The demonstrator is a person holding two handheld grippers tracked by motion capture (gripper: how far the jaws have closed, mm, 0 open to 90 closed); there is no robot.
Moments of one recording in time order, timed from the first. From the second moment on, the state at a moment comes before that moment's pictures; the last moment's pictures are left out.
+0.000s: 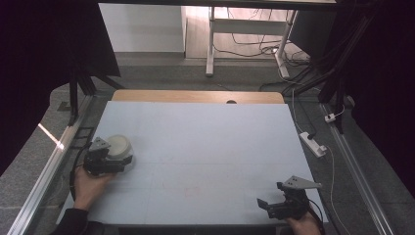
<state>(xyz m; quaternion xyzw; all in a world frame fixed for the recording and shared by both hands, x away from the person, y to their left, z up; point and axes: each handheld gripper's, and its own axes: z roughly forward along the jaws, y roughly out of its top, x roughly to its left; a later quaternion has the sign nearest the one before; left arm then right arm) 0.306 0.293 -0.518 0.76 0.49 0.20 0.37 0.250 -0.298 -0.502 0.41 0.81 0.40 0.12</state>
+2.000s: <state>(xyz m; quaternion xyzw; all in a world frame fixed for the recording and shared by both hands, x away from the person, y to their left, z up) 0.339 0.144 -0.454 0.85 0.30 0.14 0.42 0.248 -0.296 -0.501 0.40 0.82 0.40 0.13</state>
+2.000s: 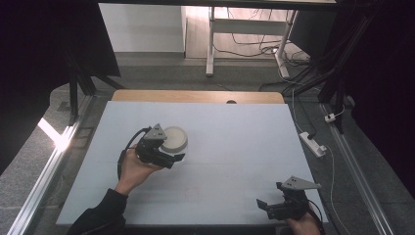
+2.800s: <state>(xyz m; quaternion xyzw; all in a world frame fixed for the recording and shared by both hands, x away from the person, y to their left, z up) 0.346 0.095 -0.447 0.86 0.25 0.11 0.43 0.248 -0.295 -0.501 0.40 0.82 0.39 0.13</state>
